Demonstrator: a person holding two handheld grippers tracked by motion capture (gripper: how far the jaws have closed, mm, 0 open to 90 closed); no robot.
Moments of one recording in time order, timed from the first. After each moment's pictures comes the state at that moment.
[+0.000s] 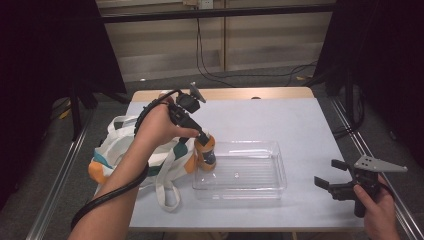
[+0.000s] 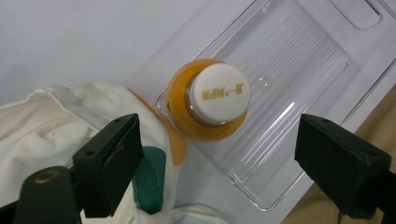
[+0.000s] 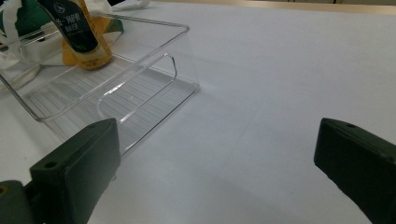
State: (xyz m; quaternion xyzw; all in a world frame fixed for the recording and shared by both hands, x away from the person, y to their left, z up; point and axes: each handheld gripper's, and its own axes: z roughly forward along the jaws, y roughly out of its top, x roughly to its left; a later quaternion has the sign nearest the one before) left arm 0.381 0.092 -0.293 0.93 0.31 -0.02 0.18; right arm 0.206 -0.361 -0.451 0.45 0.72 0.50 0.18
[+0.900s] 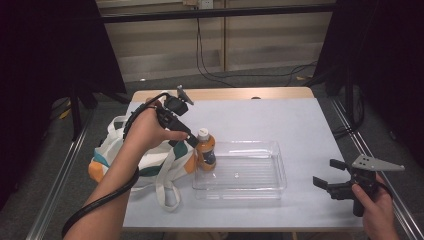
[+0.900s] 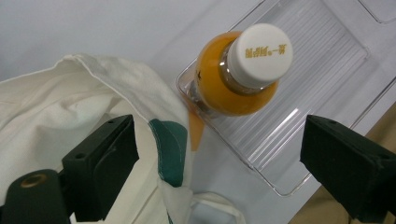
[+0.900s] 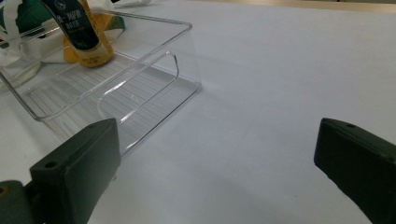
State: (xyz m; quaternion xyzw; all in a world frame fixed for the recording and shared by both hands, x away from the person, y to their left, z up) left arm 0.379 0.119 -0.299 0.92 0.34 -0.01 0.18; right arm 0.208 -0.359 -0.452 0.45 0.72 0.50 0.18
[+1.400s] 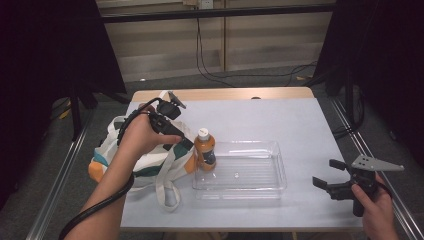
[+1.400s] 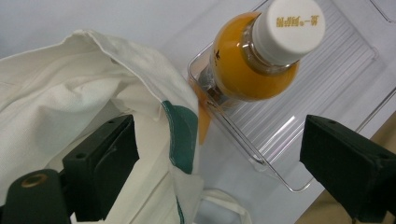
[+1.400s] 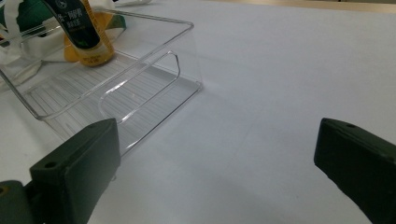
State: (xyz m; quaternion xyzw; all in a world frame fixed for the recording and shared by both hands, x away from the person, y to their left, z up) left arm 0.375 0.138 -0.310 0.91 0.35 -0.01 0.20; right arm 0.208 -0.358 -0.452 0.45 0.72 0.50 0.18
